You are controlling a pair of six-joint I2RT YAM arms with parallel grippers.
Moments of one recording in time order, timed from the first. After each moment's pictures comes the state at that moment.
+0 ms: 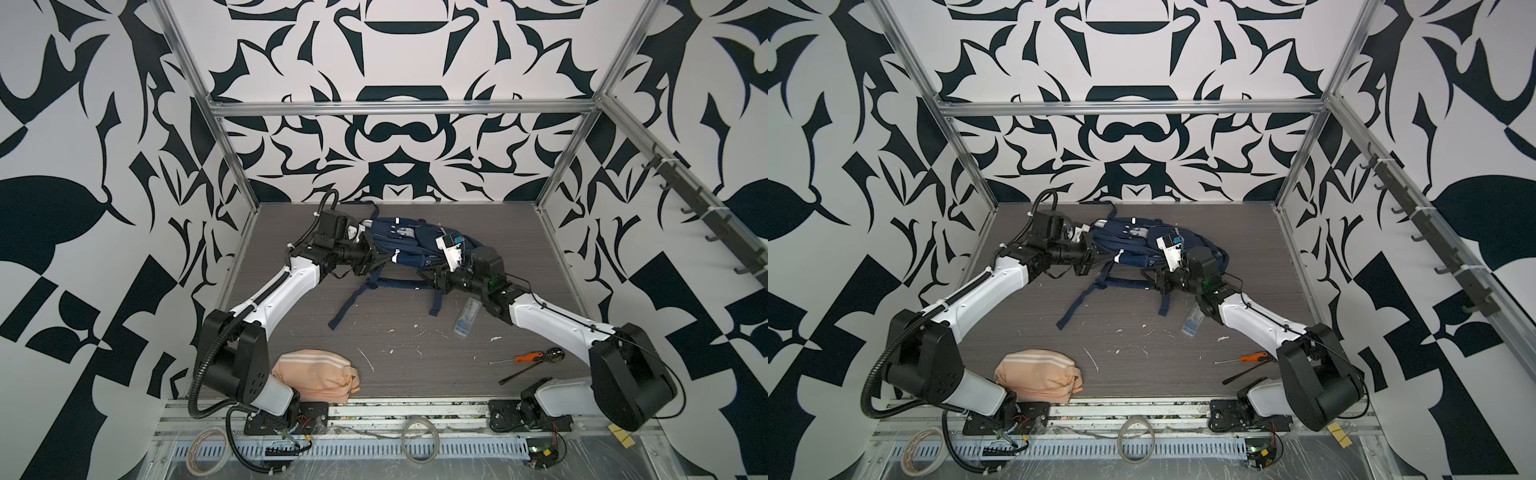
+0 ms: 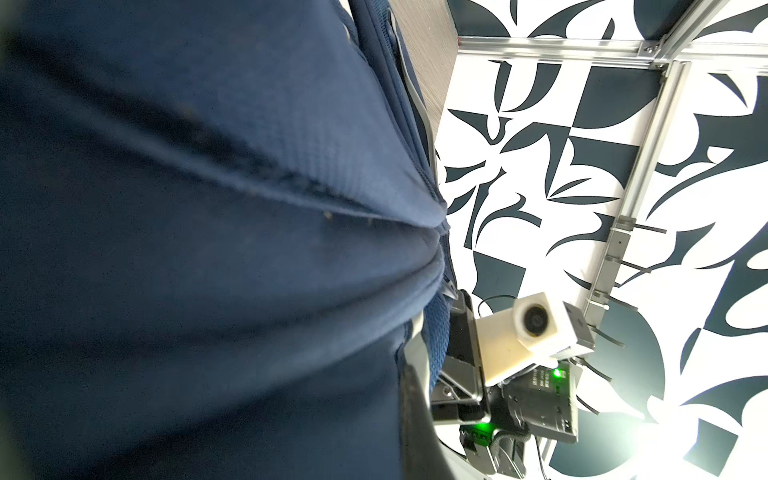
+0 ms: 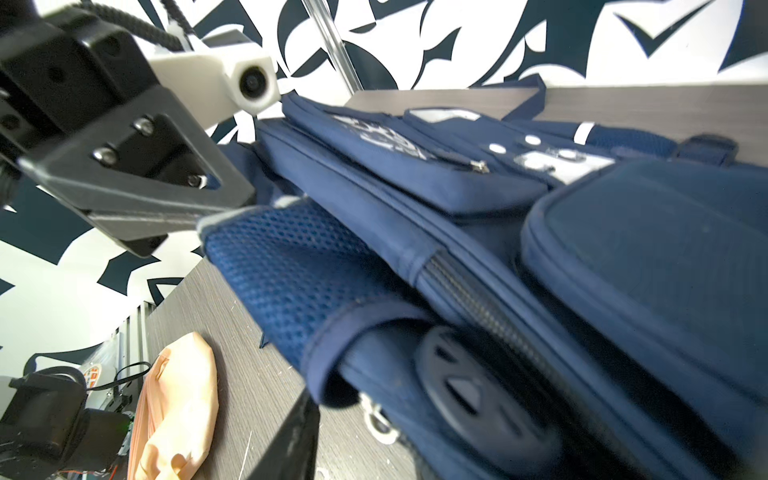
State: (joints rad) left arm -0.41 1.52 1.18 -0.31 0.76 -1.15; right arm 0.46 1.36 0.73 0.25 -0.51 0.30
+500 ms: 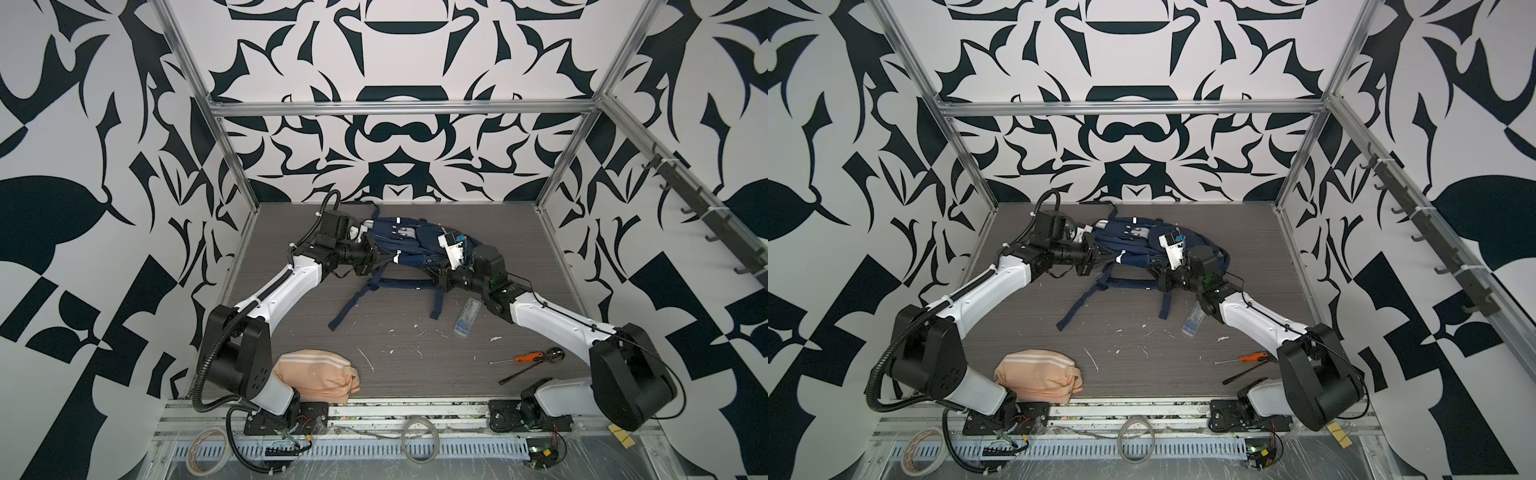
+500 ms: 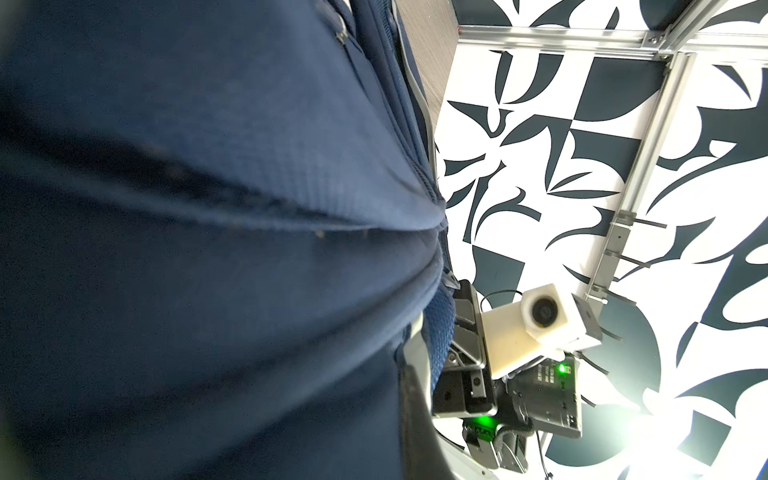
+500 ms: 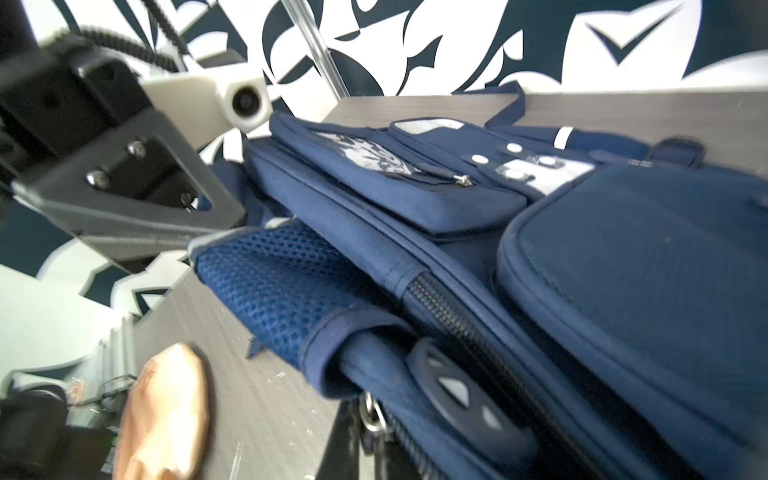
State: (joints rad) left arm -0.41 1.55 1.18 -0.29 0.79 -1.15; right arm 0.44 1.36 0.75 0.22 -0.48 0.31
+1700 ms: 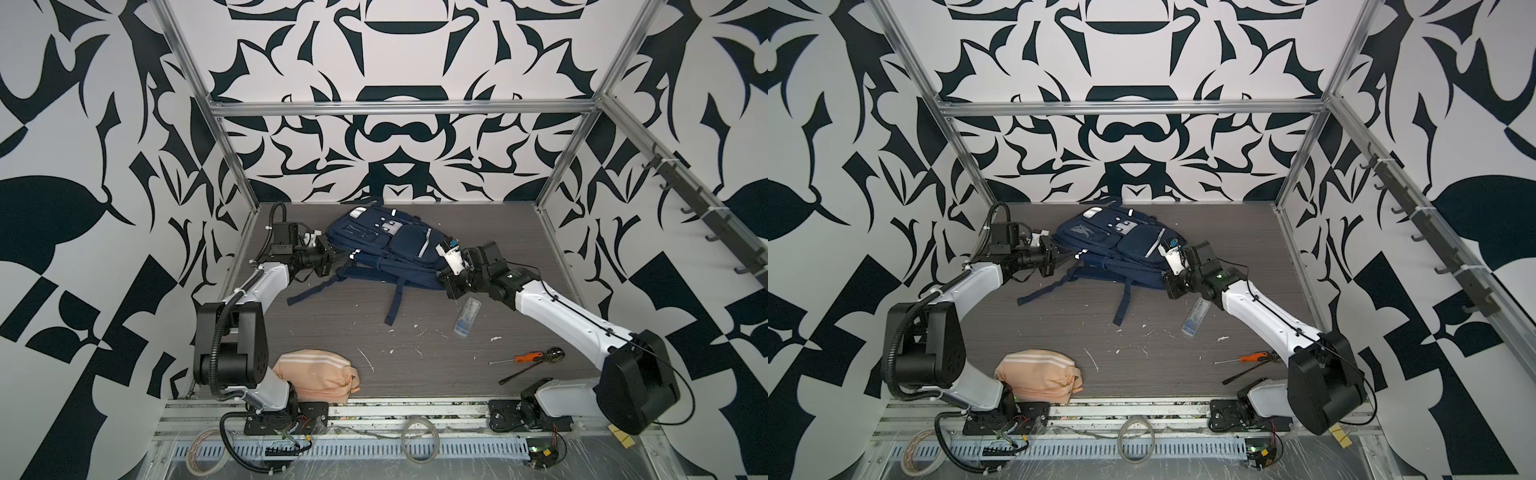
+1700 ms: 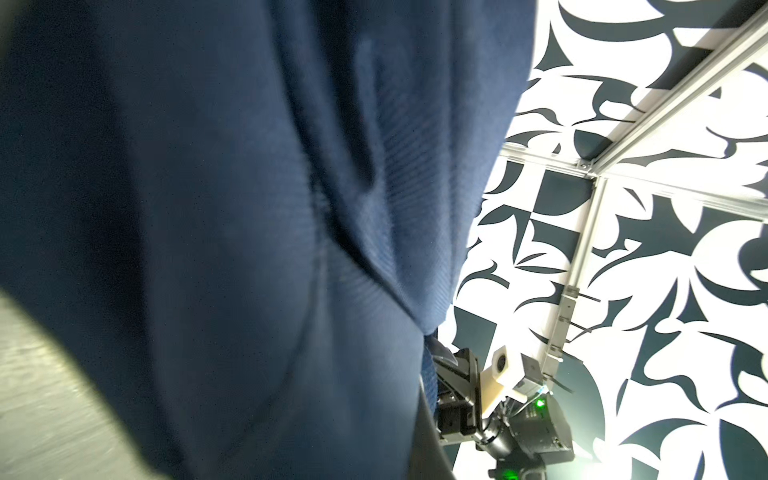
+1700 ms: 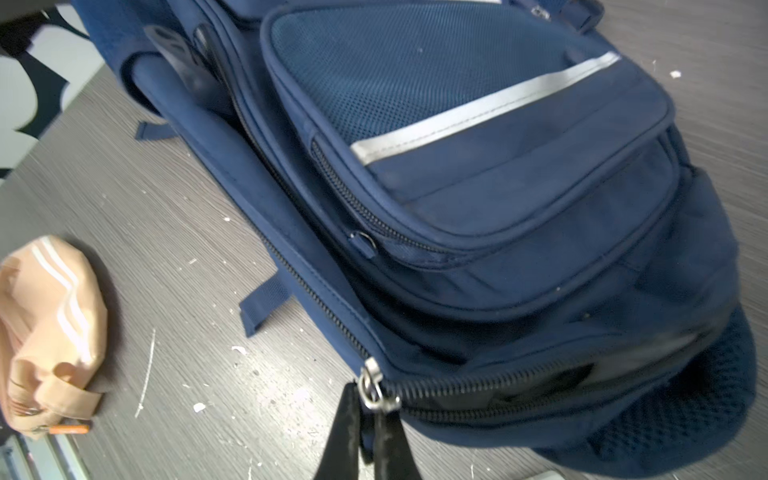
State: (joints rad) left arm -0.02 1.57 1.00 -0.15 0.93 -1.05; right arm 0.45 1.35 0.94 -0.41 -0.29 0.02
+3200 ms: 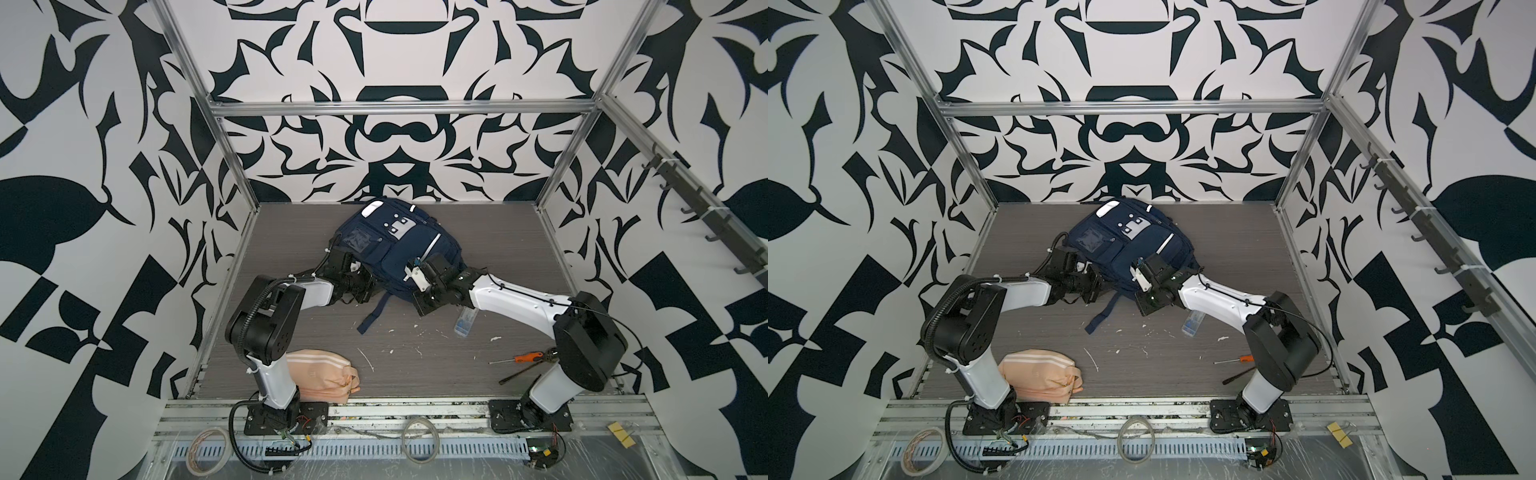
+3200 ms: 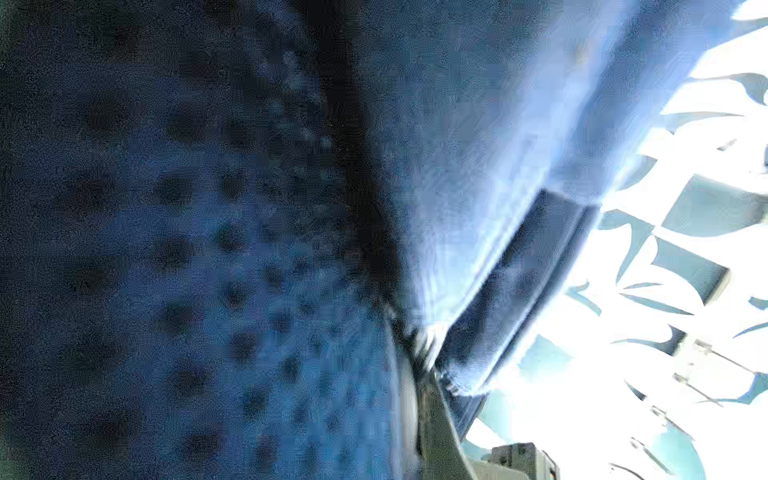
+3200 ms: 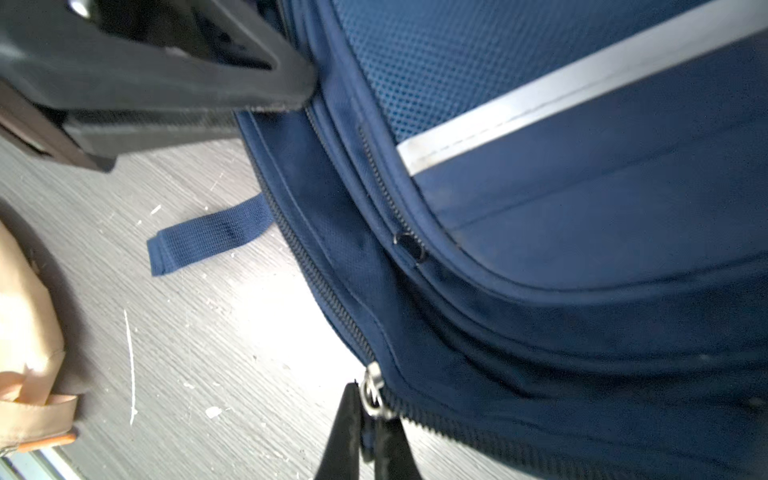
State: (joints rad) left arm -0.40 1.78 0.83 0.21 0.70 -1.35; right arm 0.73 1.61 1.06 -0.51 -0.12 0.24
